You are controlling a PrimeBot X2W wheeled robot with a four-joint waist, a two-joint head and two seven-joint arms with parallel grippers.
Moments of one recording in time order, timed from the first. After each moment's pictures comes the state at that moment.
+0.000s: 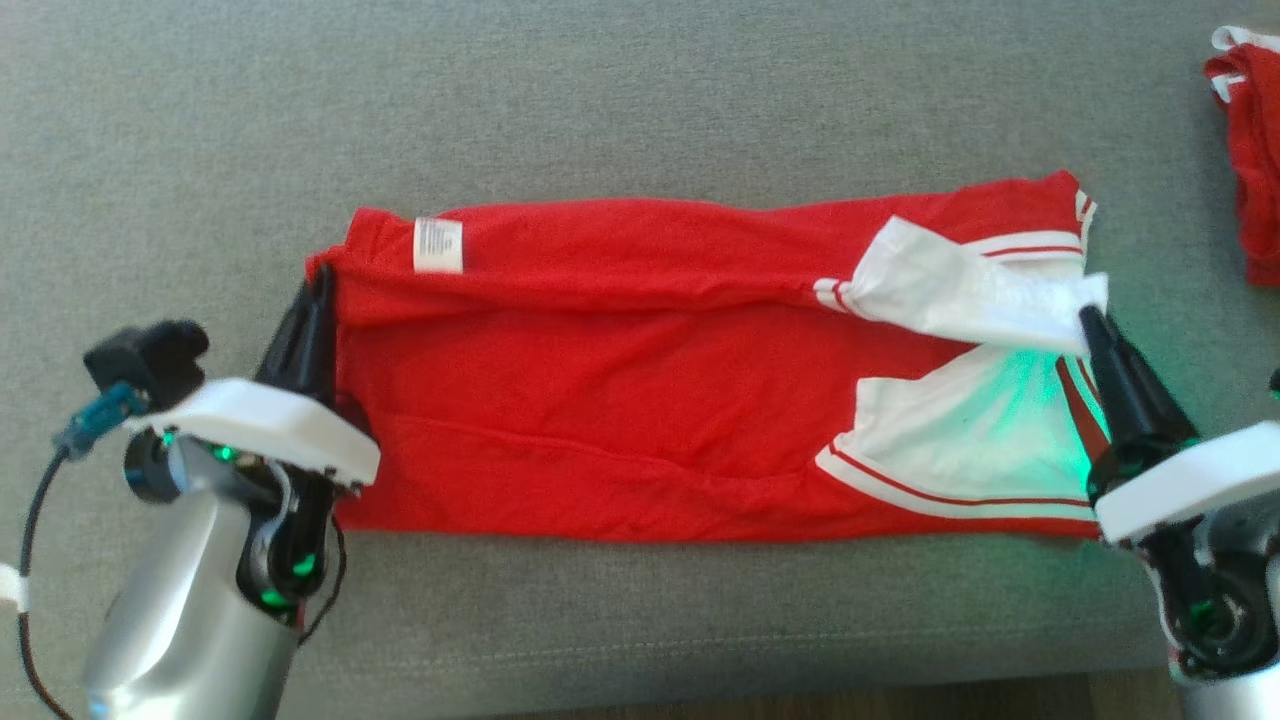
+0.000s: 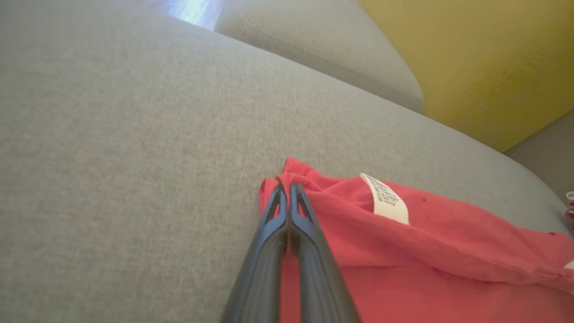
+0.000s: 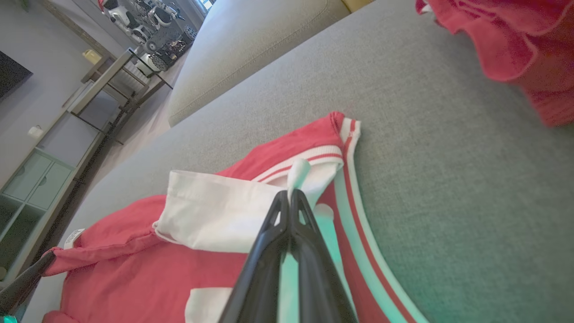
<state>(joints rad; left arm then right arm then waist) -0.34 0.25 -0.31 0.32 -0.70 0.04 -0.14 -0.08 -0.21 -0.01 -0.02 0.74 0.13 0.26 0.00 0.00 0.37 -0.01</state>
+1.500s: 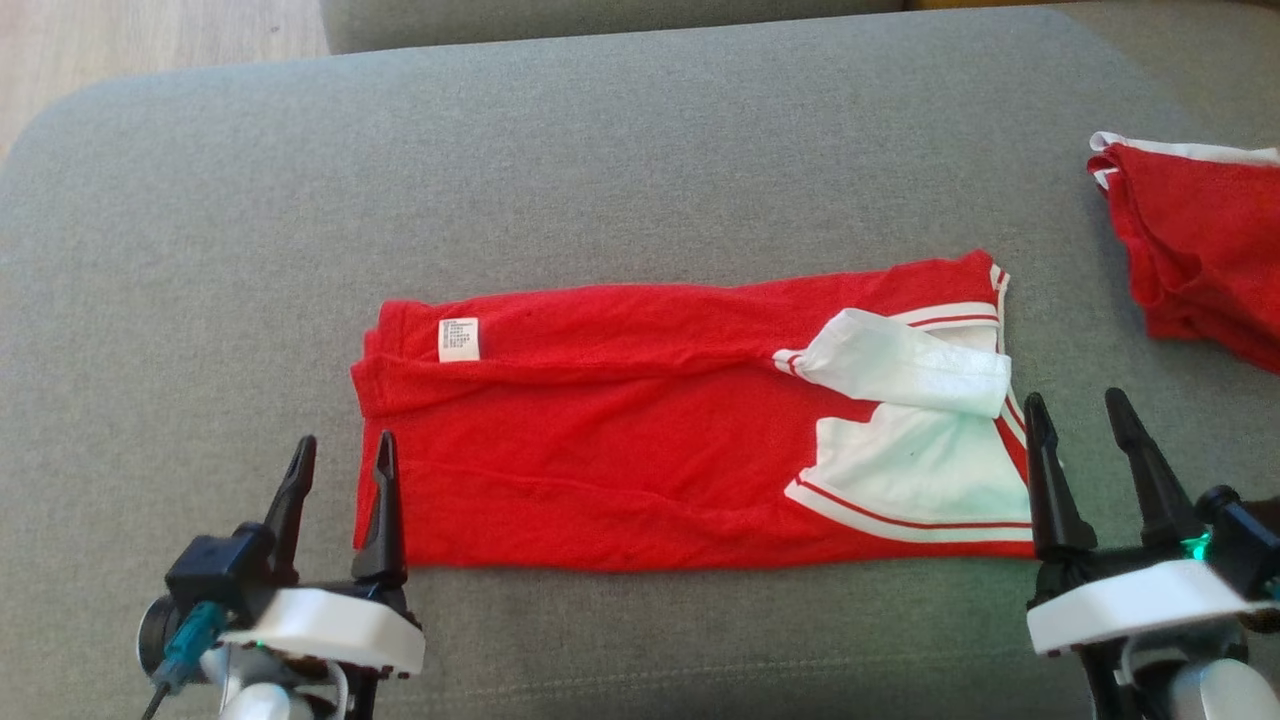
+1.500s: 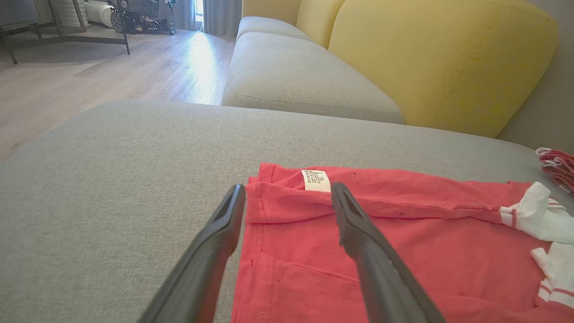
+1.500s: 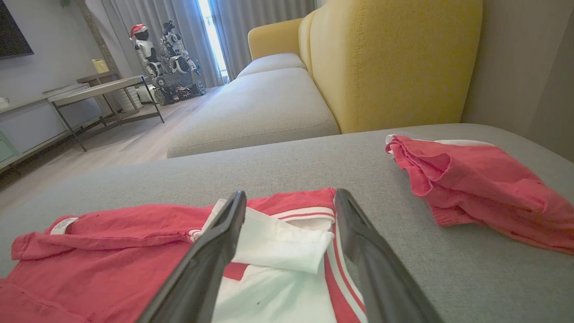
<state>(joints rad) 0.03 0.16 -0.24 0.10 -0.33 0.11 -0.25 0.10 -0.09 0.00 -0.07 0.24 0.13 -0.04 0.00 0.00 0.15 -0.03</state>
